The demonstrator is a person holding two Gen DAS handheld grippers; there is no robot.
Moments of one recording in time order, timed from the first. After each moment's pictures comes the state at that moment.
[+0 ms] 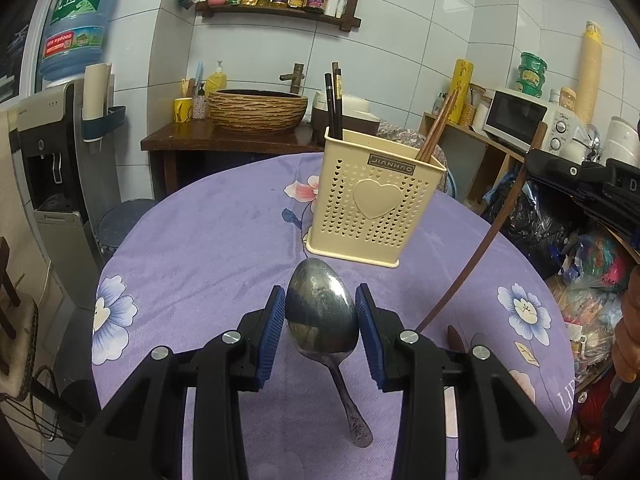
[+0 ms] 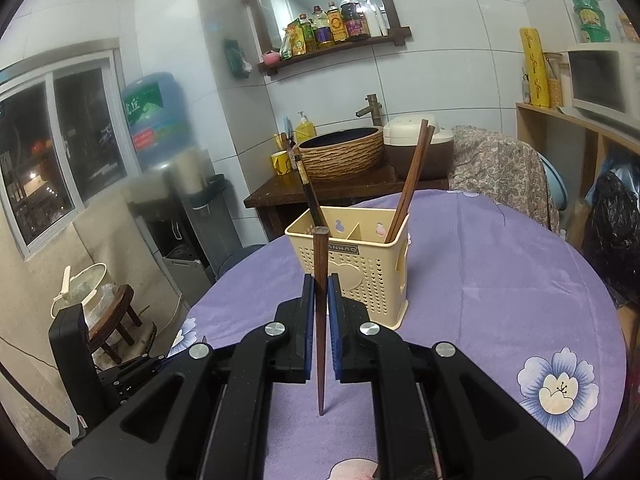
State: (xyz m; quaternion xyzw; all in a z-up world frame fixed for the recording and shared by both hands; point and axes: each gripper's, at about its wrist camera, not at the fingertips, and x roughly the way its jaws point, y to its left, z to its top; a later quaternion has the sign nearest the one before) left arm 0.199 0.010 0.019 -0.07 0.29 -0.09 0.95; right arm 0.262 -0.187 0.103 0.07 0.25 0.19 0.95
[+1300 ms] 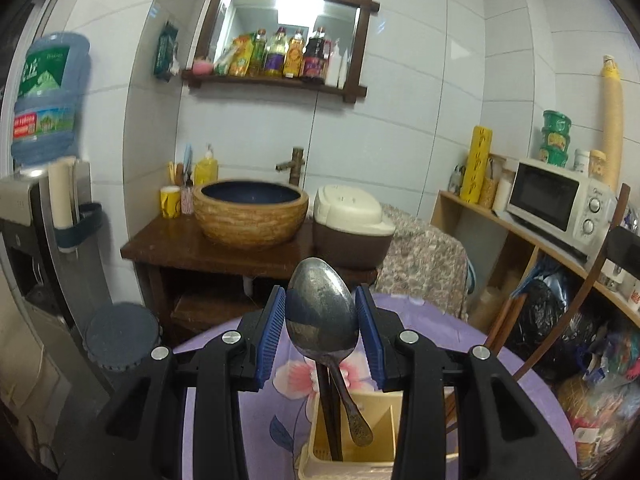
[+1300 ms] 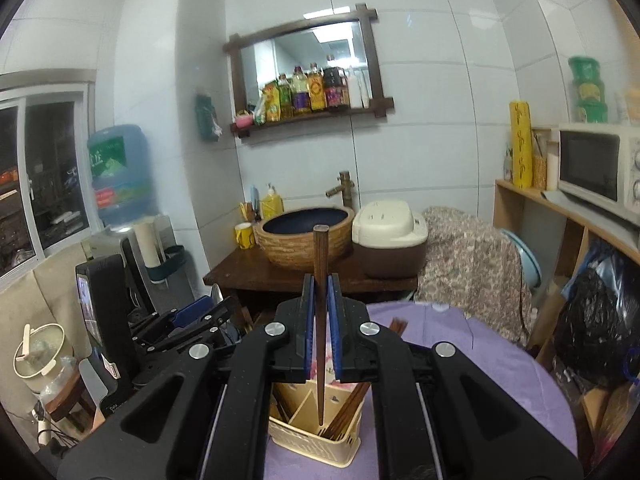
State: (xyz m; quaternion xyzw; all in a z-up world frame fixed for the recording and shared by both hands) left arm 0.383 -0.013 0.131 -0.06 0.19 -0.06 0.98; right arm 0.374 -0.188 0.207 0.05 0.16 0.13 0.98
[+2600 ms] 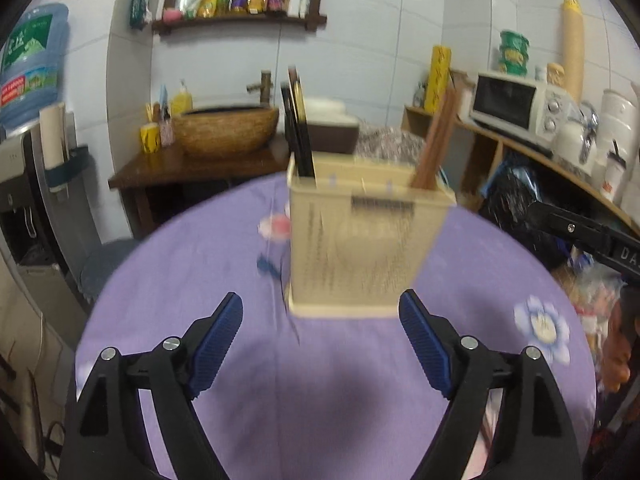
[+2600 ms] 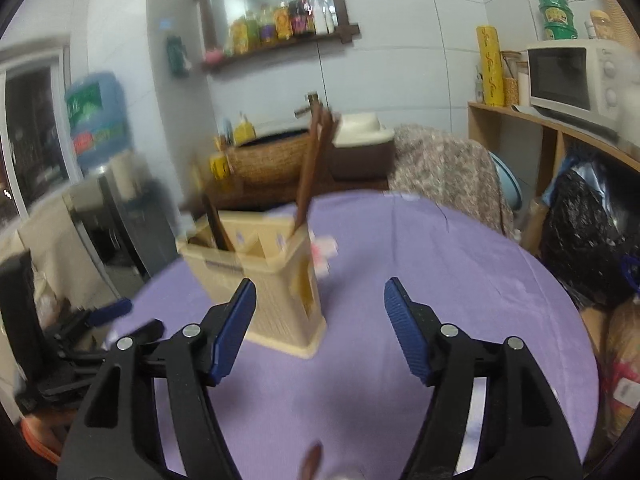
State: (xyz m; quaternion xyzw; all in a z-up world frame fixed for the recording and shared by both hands) left arm 0.266 -0.011 0.026 -0.01 0.29 -0.12 0.95; right arm 0.312 -0.235 0.063 0.05 0.27 0.09 0.96
